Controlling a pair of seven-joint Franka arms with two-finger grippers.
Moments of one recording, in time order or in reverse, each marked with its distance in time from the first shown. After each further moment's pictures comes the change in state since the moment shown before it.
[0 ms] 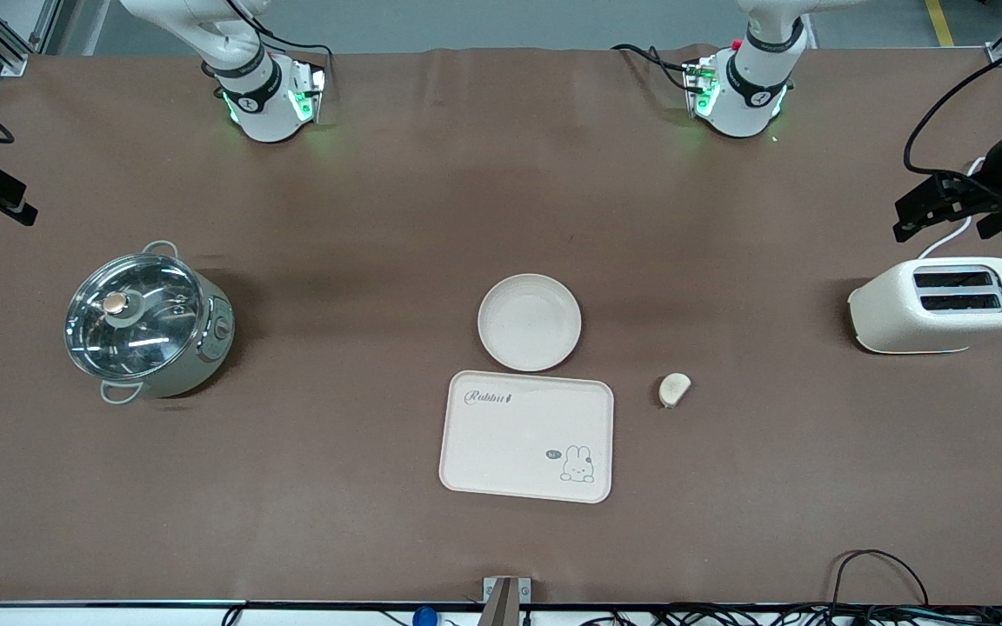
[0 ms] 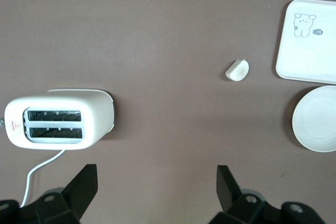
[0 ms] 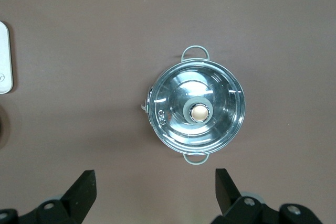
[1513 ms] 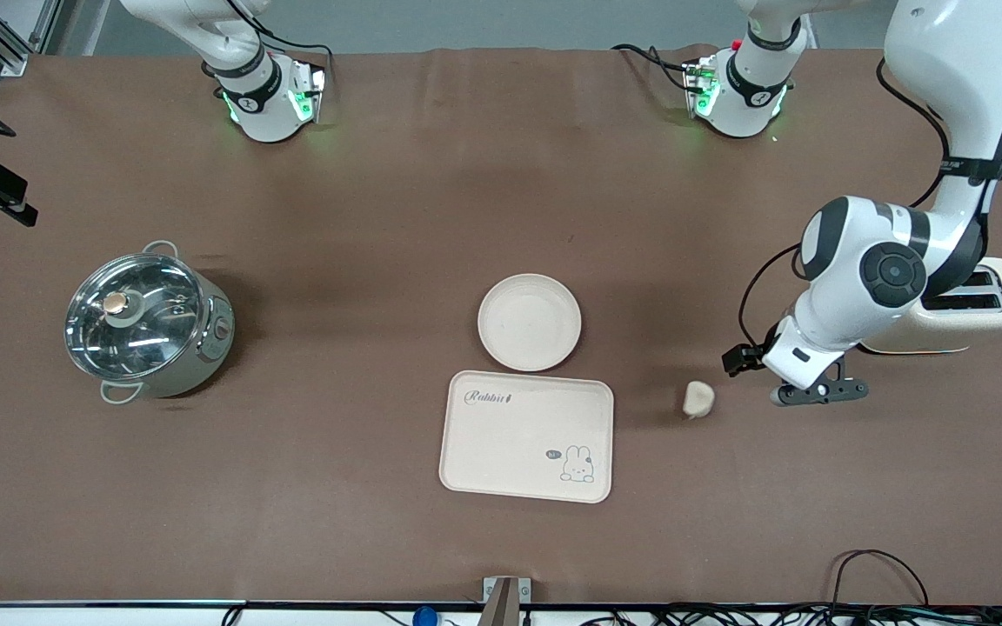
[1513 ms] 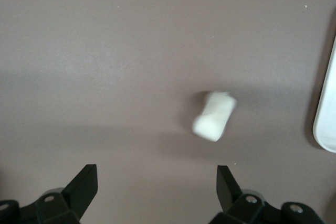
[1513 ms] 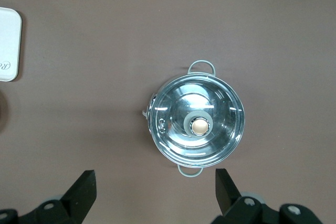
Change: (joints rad) left arm 0.089 0.384 -0.220 -0.350 0.133 0.757 -0.257; right arm 0.005 -0.002 0.005 0.001 0.000 0.035 -0.120
